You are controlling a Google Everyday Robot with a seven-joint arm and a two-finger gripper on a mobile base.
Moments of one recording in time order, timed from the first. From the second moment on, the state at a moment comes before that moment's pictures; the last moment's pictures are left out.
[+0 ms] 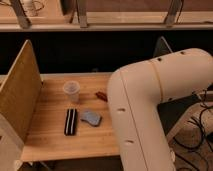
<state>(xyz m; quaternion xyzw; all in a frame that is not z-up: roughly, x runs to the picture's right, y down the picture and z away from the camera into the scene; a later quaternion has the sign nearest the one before) 0.273 0.106 0.878 -0.20 0.29 0.69 0.63</state>
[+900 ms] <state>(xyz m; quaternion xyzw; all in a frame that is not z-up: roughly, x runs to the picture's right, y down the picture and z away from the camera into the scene) 0.188 0.069 0.921 -0.25 0.19 0.66 0.68</state>
